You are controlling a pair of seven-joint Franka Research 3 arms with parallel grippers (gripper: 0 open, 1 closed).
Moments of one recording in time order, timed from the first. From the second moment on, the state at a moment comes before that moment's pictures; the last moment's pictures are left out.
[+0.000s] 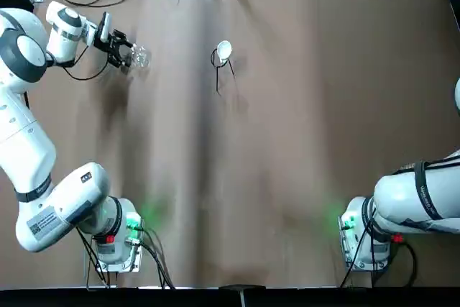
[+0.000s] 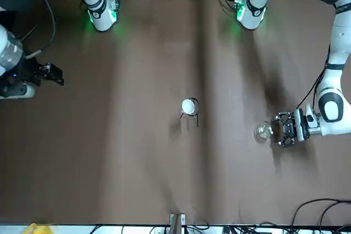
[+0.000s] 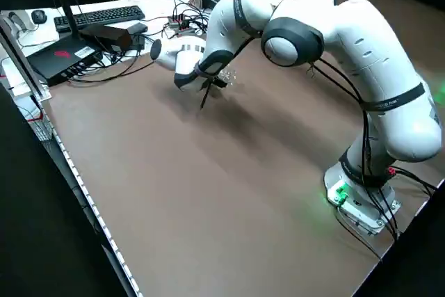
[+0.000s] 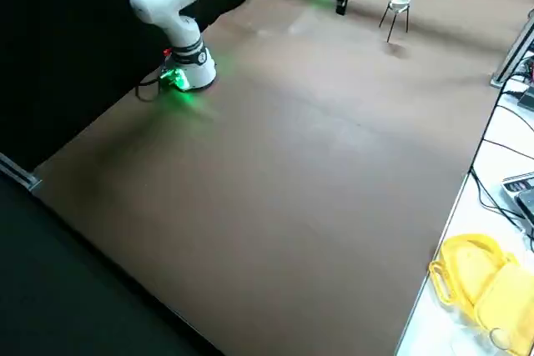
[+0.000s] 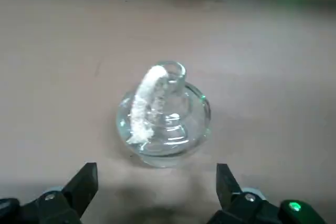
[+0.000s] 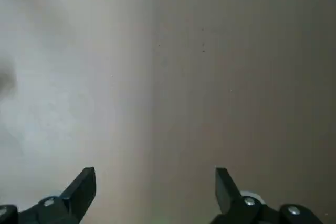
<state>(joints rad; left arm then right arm) 0.59 0.86 -0.34 -1.59 -0.57 1.99 2.21 -0.16 0.11 0.25 -1.49 -0.01 1.54 0.07</state>
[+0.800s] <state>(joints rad) 0.55 0.94 -0.34 -1.59 -0.83 1.99 2.35 0.06 0.08 0.00 -1.51 -0.01 1.54 0.09</state>
